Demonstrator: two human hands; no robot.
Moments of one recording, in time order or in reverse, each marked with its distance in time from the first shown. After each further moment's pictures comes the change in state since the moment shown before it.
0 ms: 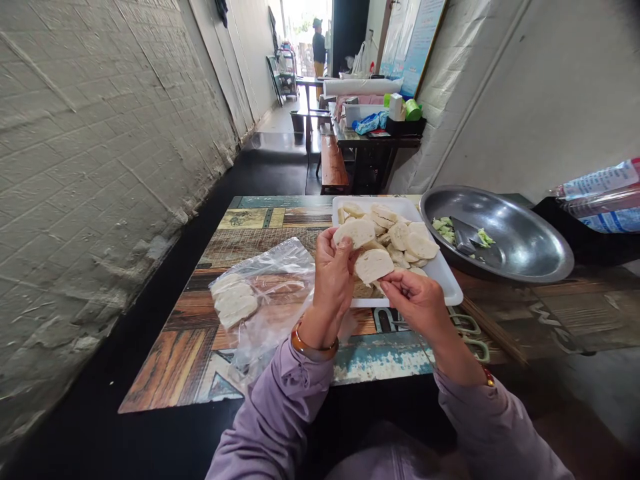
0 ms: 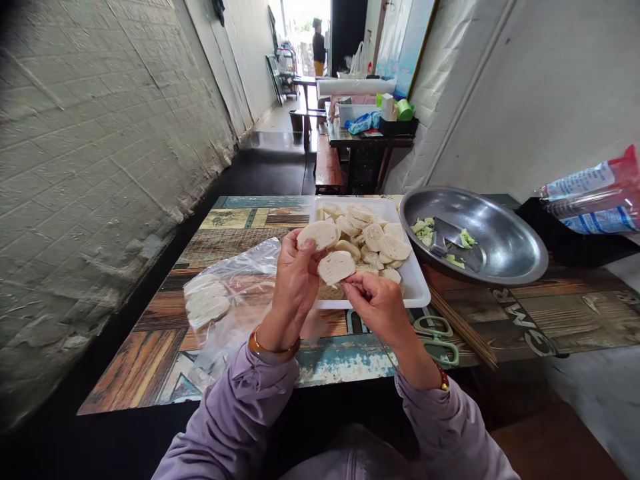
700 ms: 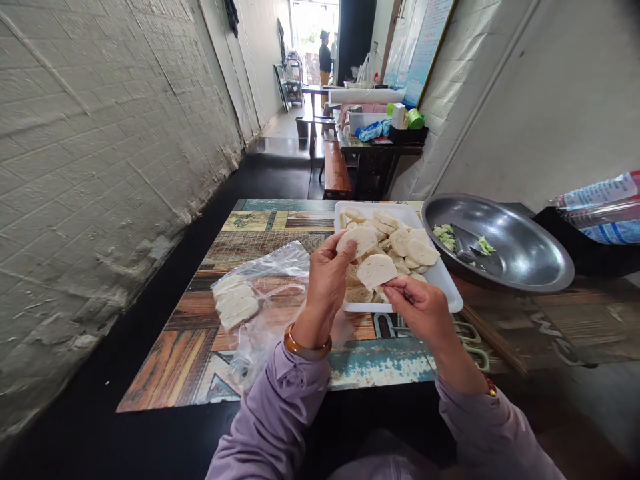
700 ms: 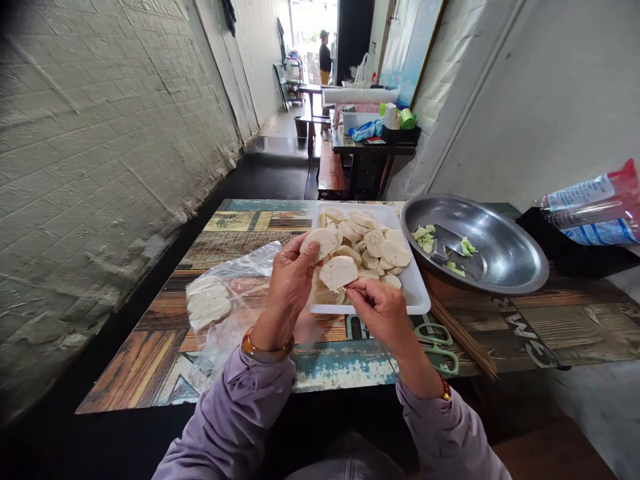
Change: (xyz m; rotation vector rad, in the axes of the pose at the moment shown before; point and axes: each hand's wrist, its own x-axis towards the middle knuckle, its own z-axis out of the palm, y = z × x) left_hand 0.010 0.009 -0.010 0.173 -0.005 -0.016; right_hand -0.001 0.000 -0.005 -0.016 0.023 -0.095
